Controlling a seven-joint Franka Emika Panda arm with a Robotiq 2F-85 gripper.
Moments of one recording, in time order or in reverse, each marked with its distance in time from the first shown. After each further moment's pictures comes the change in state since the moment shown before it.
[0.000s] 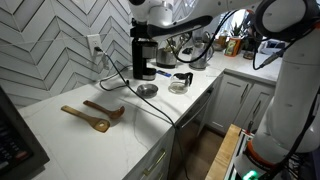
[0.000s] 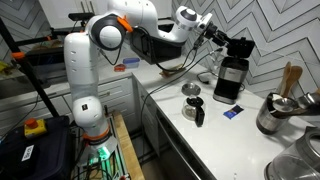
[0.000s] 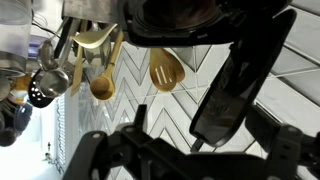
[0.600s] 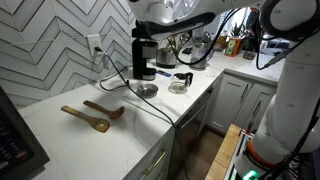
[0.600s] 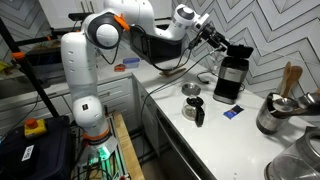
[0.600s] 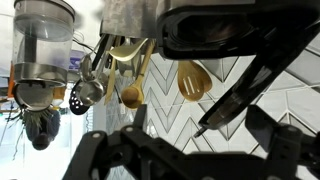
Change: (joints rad) arm 0.013 -0.036 0.010 -0.032 0.060 -0.134 0.011
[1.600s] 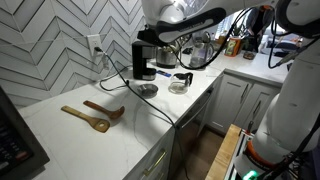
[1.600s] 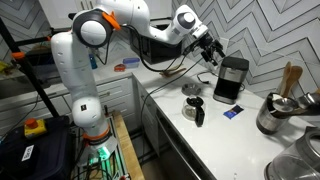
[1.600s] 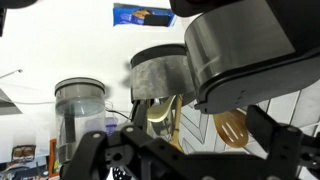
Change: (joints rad) arm -0.057 -0.105 -0.019 -0.182 0.266 0.095 0.124
